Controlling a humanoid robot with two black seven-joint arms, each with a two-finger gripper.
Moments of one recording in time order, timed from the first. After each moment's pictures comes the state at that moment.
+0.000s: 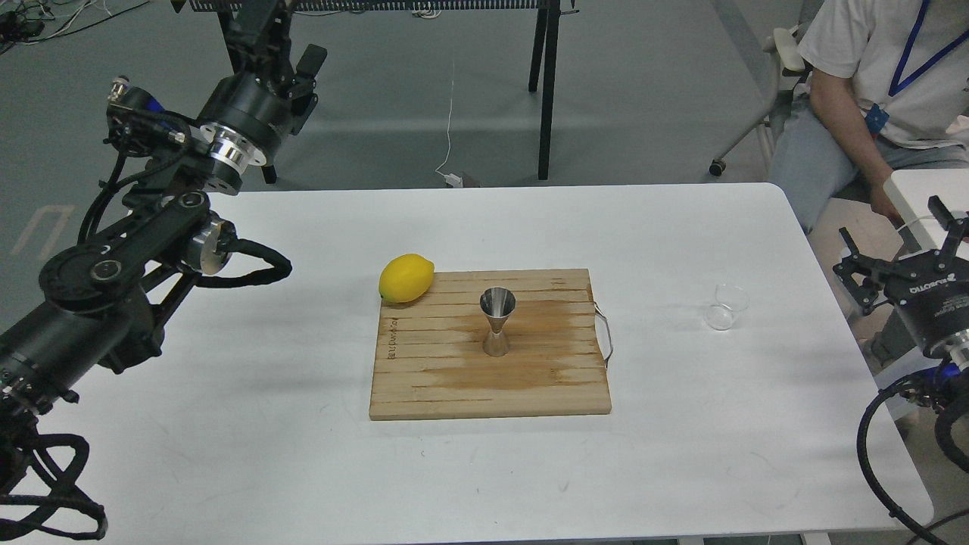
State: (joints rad) left arm -0.80 0.38 -0.83 -0.95 0.50 -0.04 -0.42; right arm 0.03 -0.63 1.21 1.16 0.53 0.49 0.05
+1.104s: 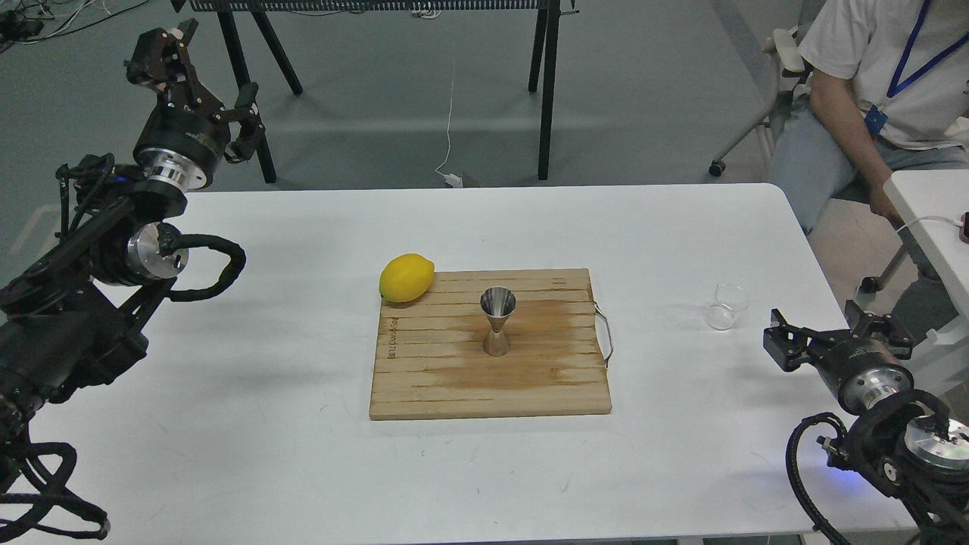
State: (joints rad) left arm -0.77 0.38 -0.84 -0.78 0.21 -0.13 -0.42; right arm 0.04 -0.44 1.23 1.24 0.58 -0.07 0.11
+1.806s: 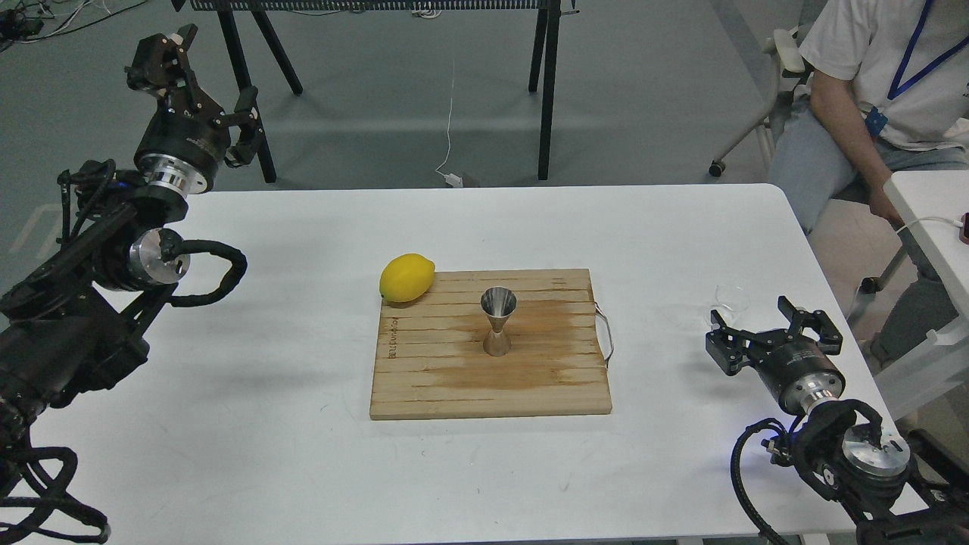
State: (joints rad) left arm -0.76 0.38 -0.84 -0.78 0.21 -0.13 -0.43; right arm 0.12 -0.32 1.12 1.05 0.53 0.15 0.06
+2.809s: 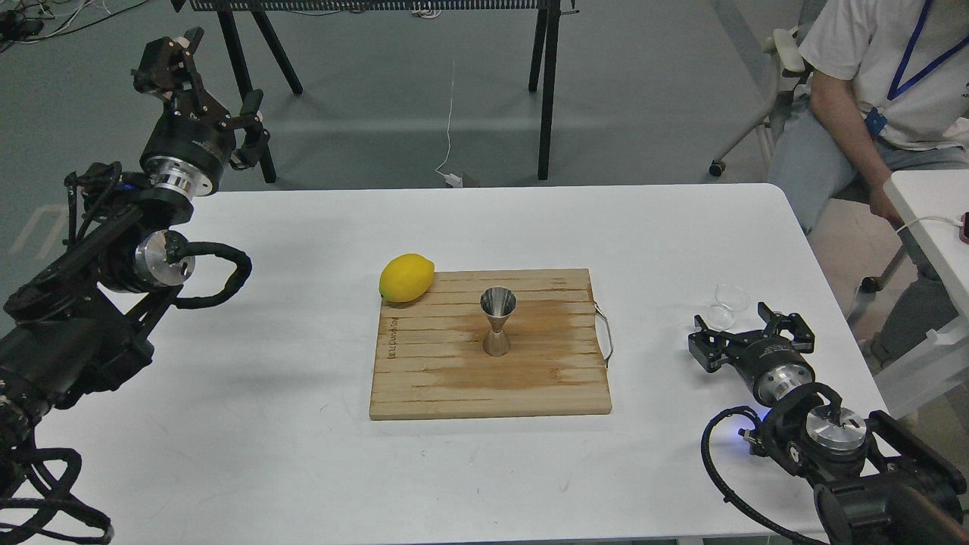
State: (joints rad) left arm -0.76 0.37 -0.83 -0.78 0.21 -0.13 -0.43; right arm 0.30 -0.21 1.05 0.73 0.53 0.18 0.03
